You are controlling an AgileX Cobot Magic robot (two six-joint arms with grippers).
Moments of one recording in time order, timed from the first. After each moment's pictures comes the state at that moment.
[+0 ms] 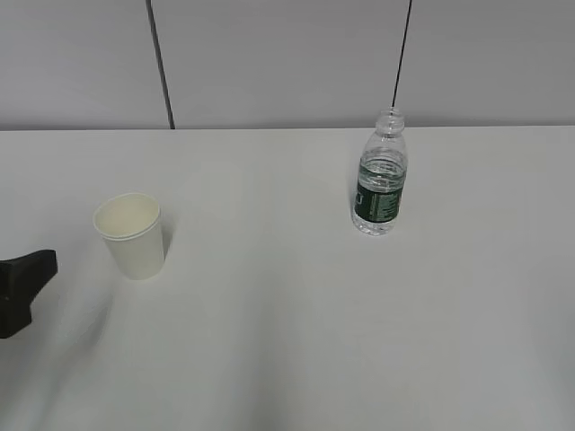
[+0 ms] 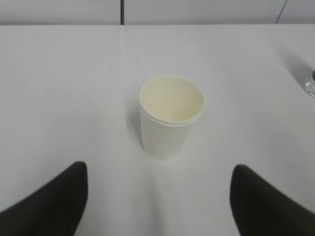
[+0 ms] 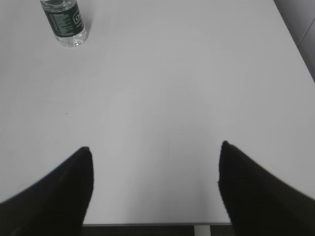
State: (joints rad) left arm -0.50 1.00 -0.17 -0.59 -0.39 0.38; right arm -0.06 -0.02 -0.49 0.00 1.14 -0.04
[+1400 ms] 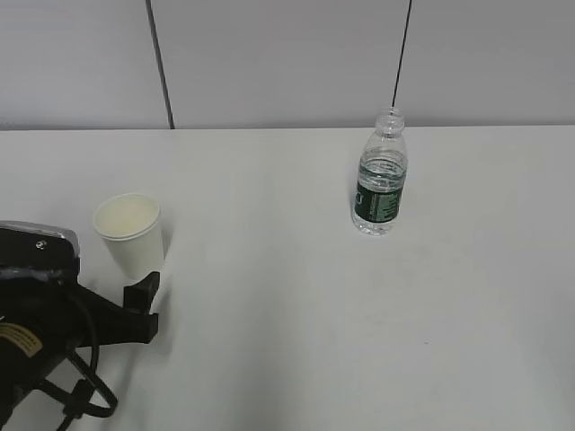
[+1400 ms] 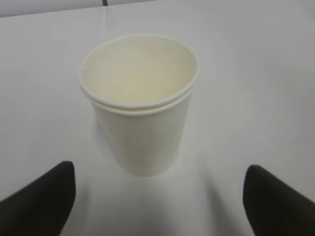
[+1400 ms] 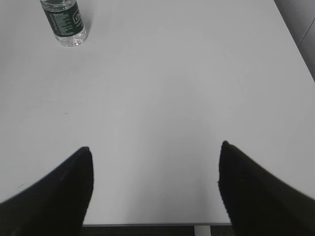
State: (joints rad) left arm -0.64 1.88 -0.28 -0.43 -1.14 0.05; right arm -0.06 -0.02 -0.49 -0.01 1.14 -0.04
